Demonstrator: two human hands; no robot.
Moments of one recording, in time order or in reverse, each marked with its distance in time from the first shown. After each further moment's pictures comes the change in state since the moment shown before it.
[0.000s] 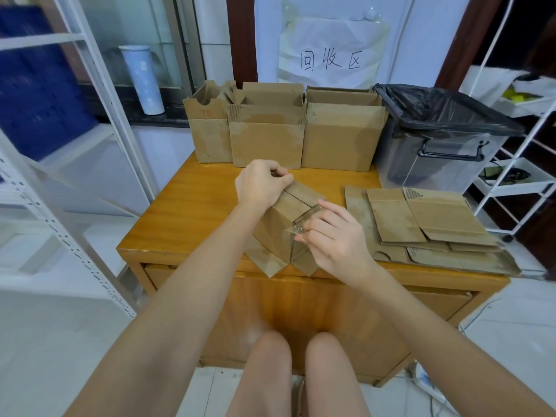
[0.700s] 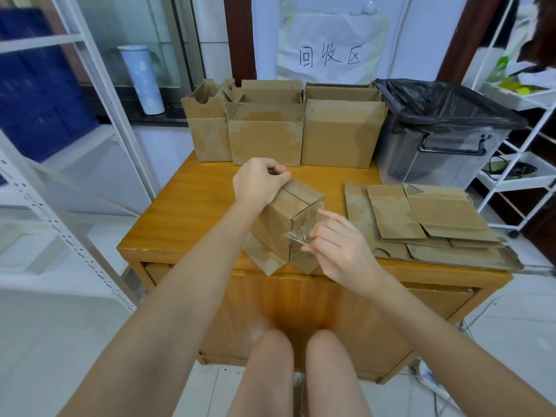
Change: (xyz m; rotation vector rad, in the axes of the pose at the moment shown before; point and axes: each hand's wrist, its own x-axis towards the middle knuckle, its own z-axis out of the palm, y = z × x) left_hand -0.001 0.001 0.000 -0.012 -0.008 -0.008; right_hand -0.022 0.001 -0.006 0.109 -0.059 0.036
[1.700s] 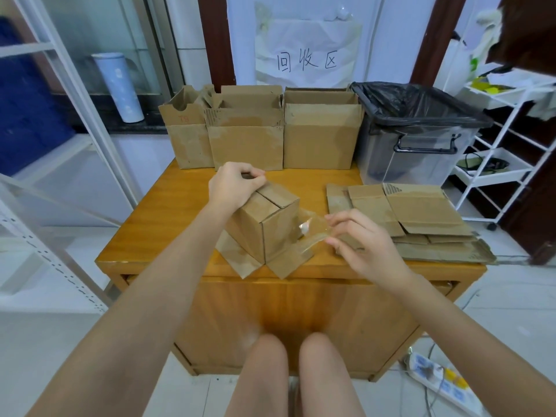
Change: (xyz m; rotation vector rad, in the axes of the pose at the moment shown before) left_hand 0.008 -0.013 -0.007 -0.089 -0.113 0.045; right_hand -0.014 0.019 -0.056 0.211 -0.128 0.336
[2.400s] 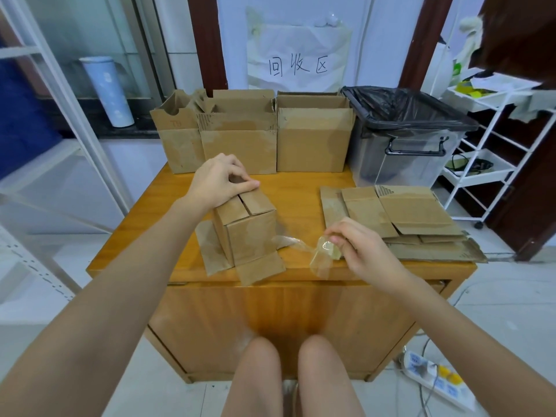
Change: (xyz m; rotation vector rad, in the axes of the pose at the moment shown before) left_hand 0.022 -0.017 -0.028 0.283 -0.092 0.453; right_hand -0.005 0.000 -0.003 0.044 -0.155 0.201
